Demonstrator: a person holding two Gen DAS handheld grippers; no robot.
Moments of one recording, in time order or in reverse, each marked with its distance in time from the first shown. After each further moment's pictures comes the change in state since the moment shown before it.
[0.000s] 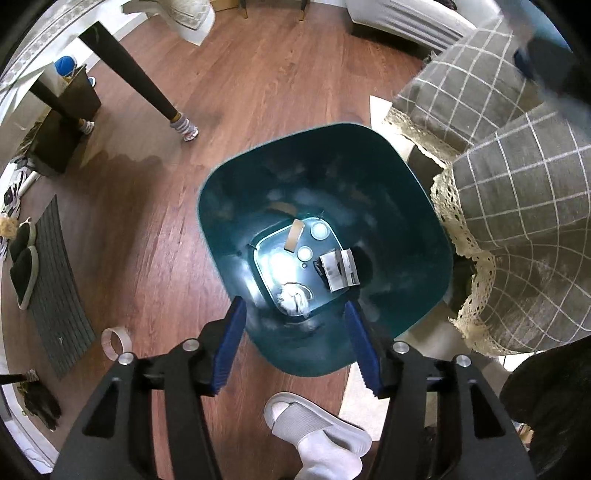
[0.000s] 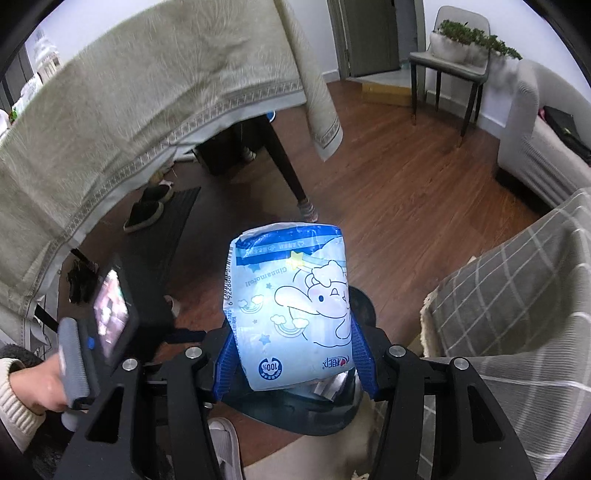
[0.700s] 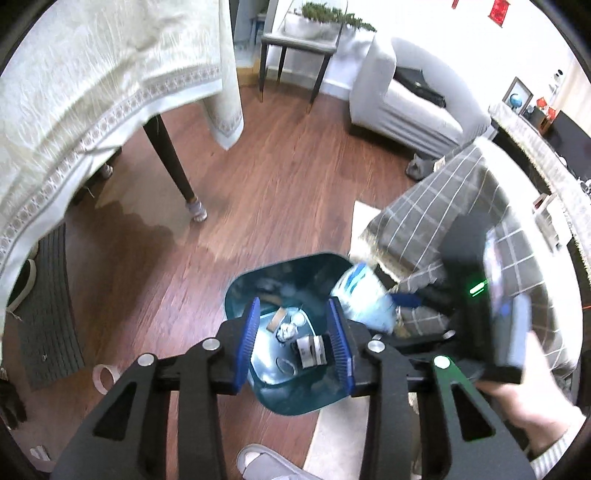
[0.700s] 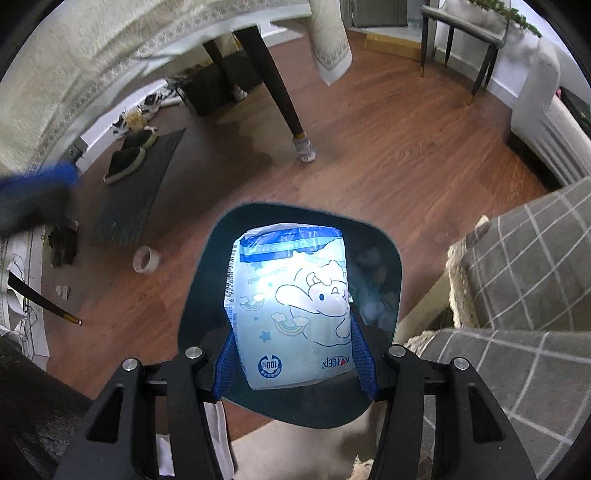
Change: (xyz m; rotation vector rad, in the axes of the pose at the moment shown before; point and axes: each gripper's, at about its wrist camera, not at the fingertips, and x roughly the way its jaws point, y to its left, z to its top) left arm -0.122 0.017 0.019 -0.117 -0.346 -0.097; right arm 0.083 0.004 -0.033 -0.026 0.223 -0.053
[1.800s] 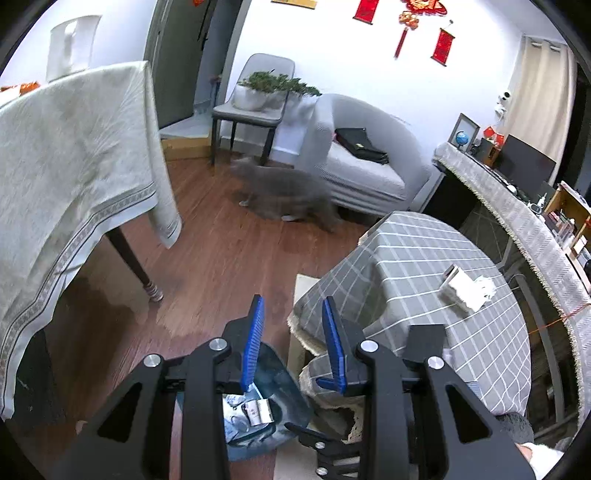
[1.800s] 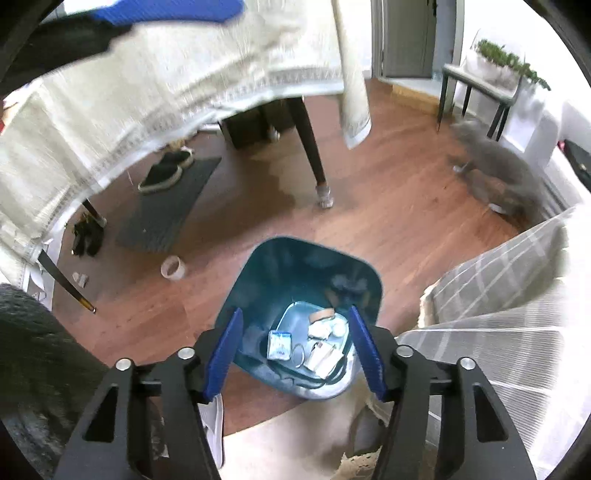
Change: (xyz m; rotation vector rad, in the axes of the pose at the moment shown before) left arm -0.085 -0.087 0.062 0.080 -0.239 -0.147; right arm -0.140 0.002 -0.028 -0.130 -0.232 0.037
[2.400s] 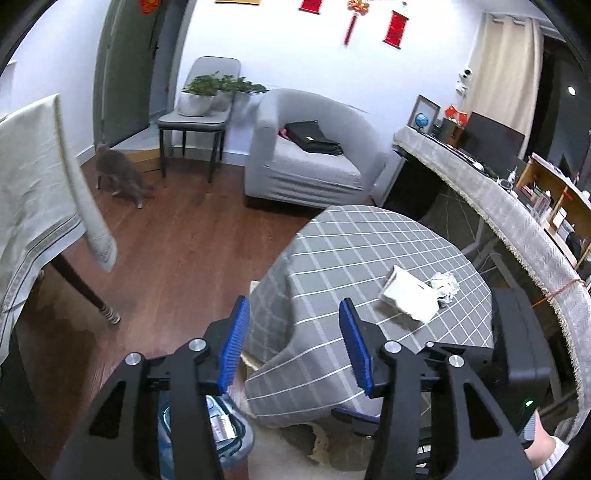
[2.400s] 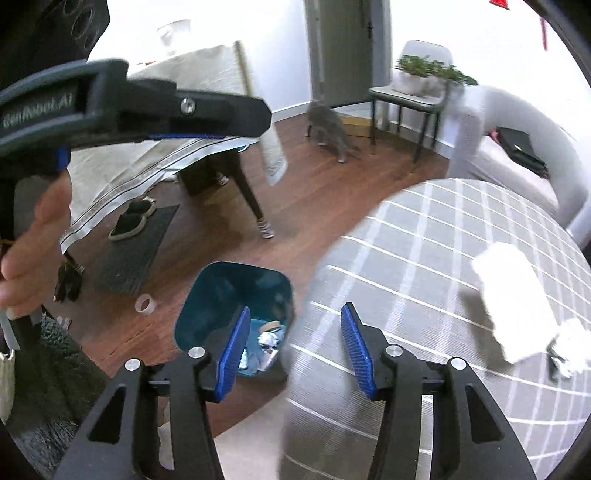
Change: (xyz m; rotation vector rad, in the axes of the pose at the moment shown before) left arm 0.046 -0.106 0.013 0.121 0.013 -0.113; right arm -0.101 -0.083 -0.045 0.150 -0.132 -0.135
